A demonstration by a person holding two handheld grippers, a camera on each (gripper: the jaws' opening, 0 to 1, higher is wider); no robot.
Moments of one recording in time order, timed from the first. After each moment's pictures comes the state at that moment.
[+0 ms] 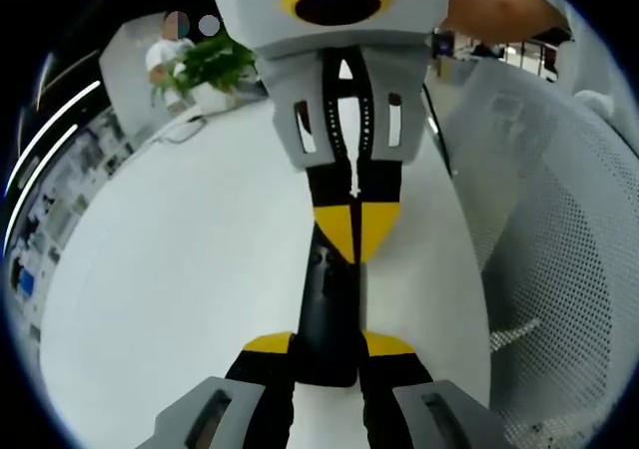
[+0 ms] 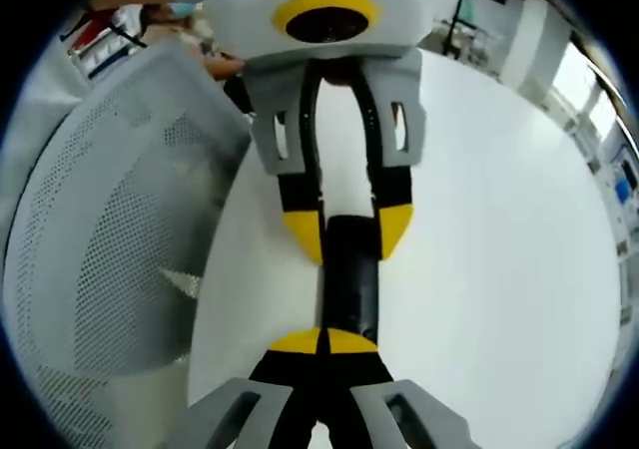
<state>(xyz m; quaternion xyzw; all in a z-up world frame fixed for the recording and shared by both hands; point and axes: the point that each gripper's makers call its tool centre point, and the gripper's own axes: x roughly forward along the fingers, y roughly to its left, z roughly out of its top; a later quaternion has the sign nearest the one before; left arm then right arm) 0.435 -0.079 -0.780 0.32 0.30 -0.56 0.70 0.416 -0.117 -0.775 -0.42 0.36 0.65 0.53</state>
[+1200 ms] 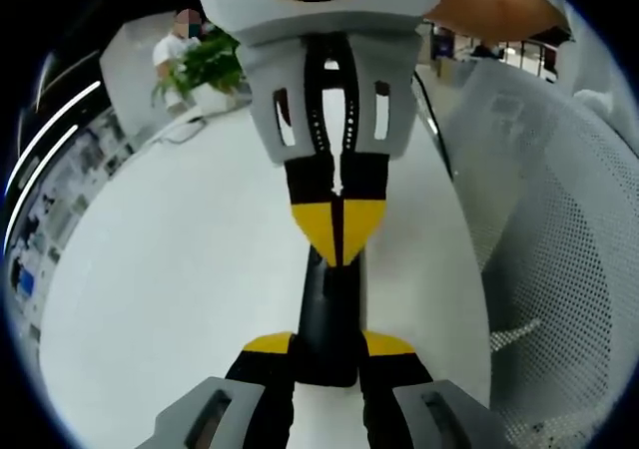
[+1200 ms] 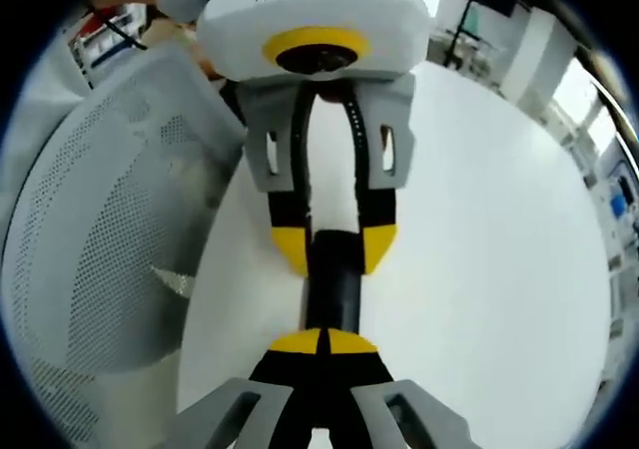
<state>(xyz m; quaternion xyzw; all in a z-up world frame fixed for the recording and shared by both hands) 0.435 -0.079 -0.781 0.32 0.30 -0.56 0.70 0.425 -0.108 -0.769 -0.43 0.34 0.65 0.53</state>
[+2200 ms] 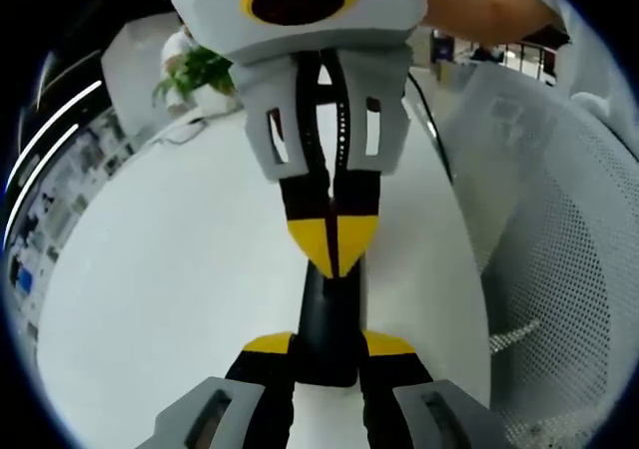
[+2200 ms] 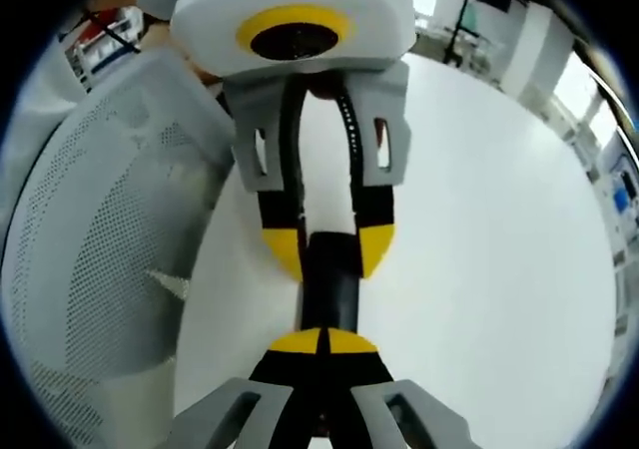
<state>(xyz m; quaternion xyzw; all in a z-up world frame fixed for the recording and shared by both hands) 0.434 -0.079 -0.780 0.31 0.30 -0.57 0.70 0.428 -0.103 -0.774 -0.42 0.35 0.65 0.53</state>
